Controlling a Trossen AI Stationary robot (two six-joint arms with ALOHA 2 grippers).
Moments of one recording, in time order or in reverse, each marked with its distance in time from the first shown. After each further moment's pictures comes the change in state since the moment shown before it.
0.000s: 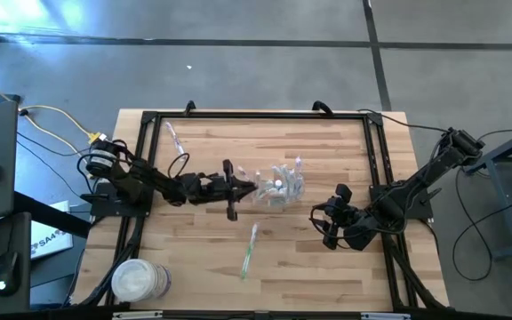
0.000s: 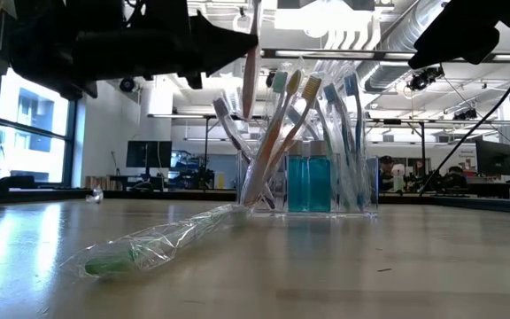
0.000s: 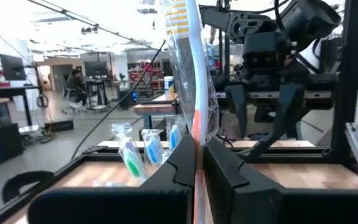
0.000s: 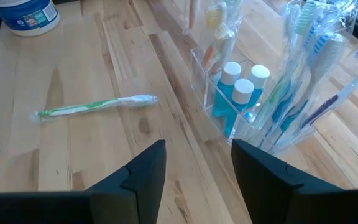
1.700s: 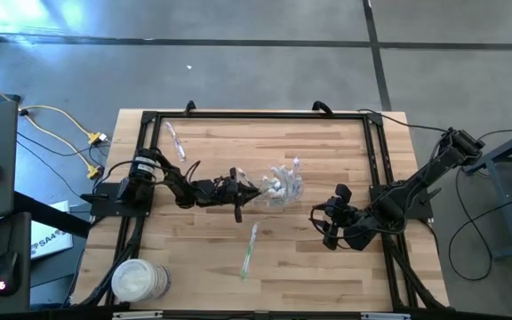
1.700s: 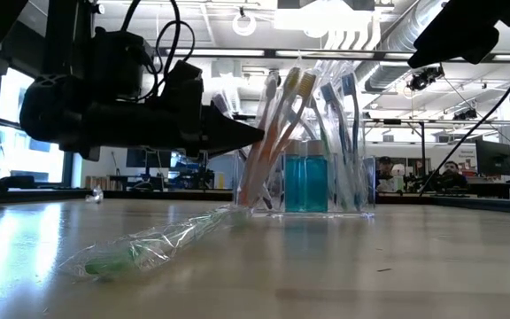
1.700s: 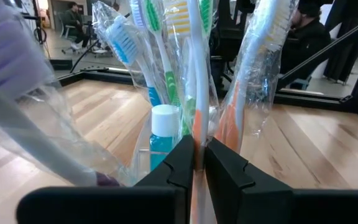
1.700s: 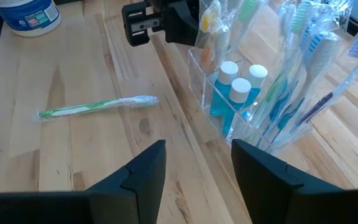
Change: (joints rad) left arm 0.045 0.361 -0.002 0.134 0.009 -0.195; right arm 0.000 0.000 0.000 0.006 0.000 -0.008
